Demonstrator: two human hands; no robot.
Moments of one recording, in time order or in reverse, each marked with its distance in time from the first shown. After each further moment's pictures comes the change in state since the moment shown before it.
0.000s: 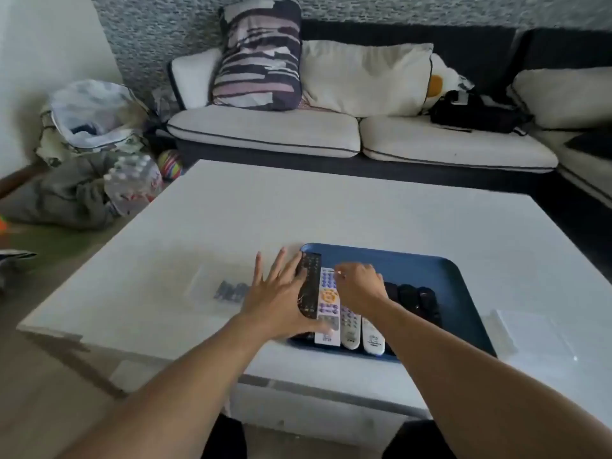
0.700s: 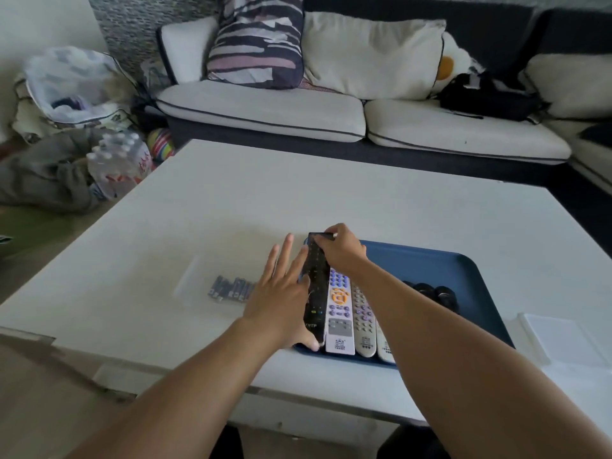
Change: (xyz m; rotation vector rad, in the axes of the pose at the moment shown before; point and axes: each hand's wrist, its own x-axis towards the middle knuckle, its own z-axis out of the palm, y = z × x) left_hand 0.010 -0.010 0.015 0.097 0.003 0.127; right_hand 0.076 -0.037 0.022 0.349 -0.029 0.133
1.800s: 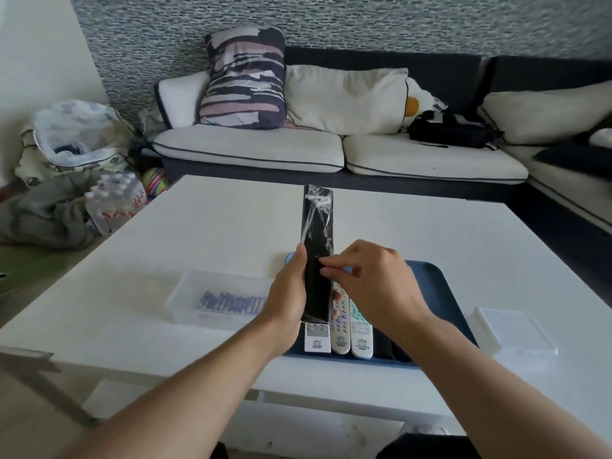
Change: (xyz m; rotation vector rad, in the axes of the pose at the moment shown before) left_hand -0.023 0.075 -0.069 -2.009 0.177 -0.339; right_hand -0.176 -0.007 -0.107 -0.197 0.294 -0.520
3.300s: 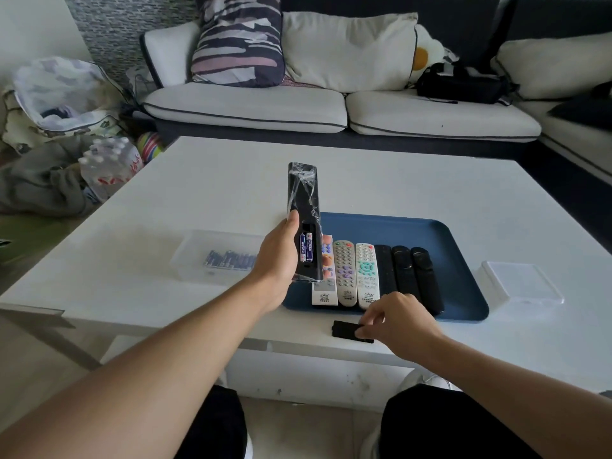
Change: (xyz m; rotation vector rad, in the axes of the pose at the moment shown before) left_hand 0.001 -0.008 -0.026 0.126 0.102 -0.044; right_hand -0.083 0.067 0.047 -0.131 -0.501 0.404
